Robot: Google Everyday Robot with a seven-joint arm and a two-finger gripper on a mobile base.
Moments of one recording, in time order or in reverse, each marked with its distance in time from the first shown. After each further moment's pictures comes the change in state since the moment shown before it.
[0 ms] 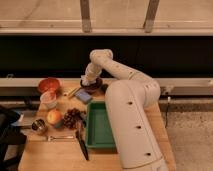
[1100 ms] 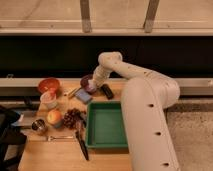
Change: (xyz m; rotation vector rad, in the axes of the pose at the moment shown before) arm 0.036 -0.039 -0.024 0.033 0.015 0.118
